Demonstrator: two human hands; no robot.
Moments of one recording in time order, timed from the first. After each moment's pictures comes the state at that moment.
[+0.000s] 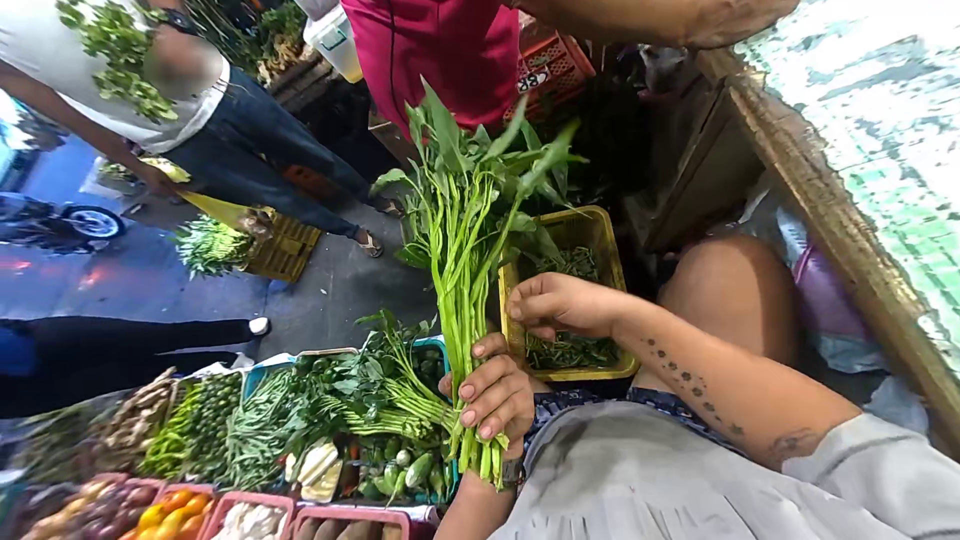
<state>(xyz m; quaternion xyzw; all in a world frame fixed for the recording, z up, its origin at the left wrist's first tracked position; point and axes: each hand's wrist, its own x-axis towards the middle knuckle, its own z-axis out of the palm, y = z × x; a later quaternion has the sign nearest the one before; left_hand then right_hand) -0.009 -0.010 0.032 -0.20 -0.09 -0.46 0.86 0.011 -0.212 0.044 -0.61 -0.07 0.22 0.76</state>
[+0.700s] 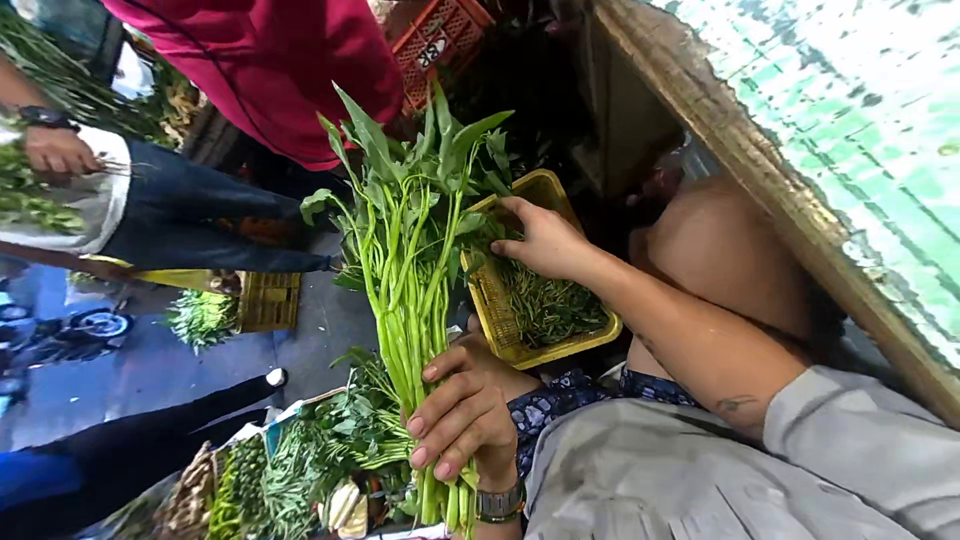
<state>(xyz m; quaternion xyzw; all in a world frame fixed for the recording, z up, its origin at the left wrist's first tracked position) -0.025 -0.074 0.039 -0.18 -0.12 -0.46 0.86 0.017 -0.295 -0.019 -0.79 0.18 -0.02 0.59</state>
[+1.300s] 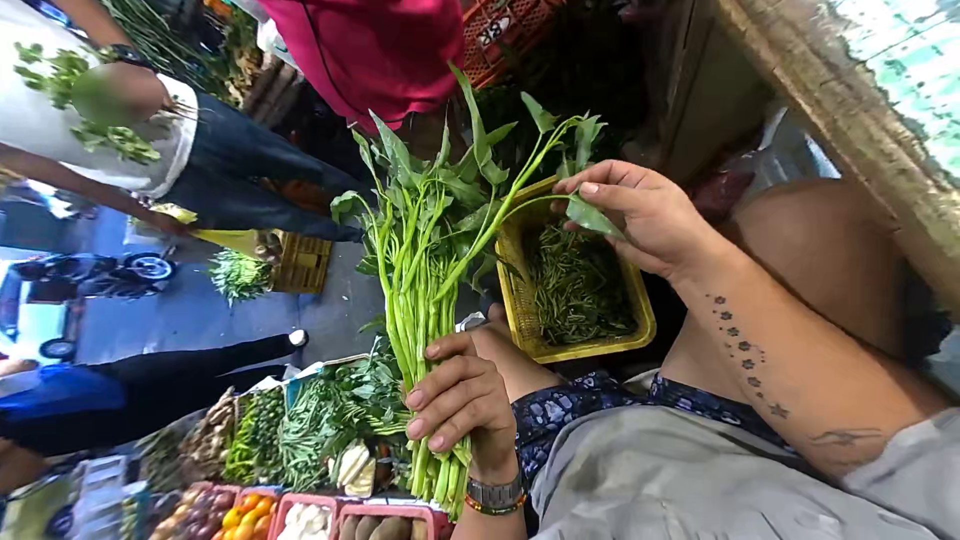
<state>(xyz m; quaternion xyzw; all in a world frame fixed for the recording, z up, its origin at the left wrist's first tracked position) -0.017 -0.037 0.050 -0.19 -0.11 -0.38 0.90 -0.013 -0.304 0.006 -0.47 0.08 -0.11 0.87</state>
